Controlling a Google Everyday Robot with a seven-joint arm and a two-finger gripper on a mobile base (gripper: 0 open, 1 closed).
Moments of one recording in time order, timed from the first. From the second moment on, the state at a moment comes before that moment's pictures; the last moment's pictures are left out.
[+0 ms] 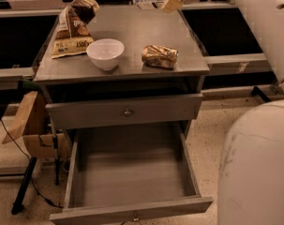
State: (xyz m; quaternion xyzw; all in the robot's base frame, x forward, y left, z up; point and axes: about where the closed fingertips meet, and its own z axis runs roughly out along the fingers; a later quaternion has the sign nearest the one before) arm 0.826 -0.111 1.026 -0.56 0.67 -0.15 0.46
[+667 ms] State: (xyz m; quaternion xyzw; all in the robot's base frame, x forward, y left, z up) arm 0.857 -0.095 0.962 -0.58 0.68 -0.09 0.44
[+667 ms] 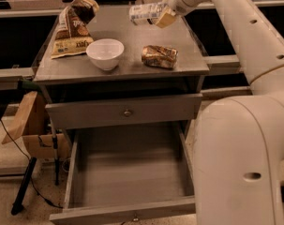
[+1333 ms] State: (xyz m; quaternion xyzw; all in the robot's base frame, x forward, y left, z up) arm 0.866 -0.093 0.921 -0.59 0.68 -0.06 0.42
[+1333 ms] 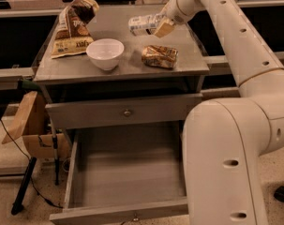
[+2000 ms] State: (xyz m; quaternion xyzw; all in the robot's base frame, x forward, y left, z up) arm 0.872 -0.094 0.905 -0.60 0.69 -0.05 0.41
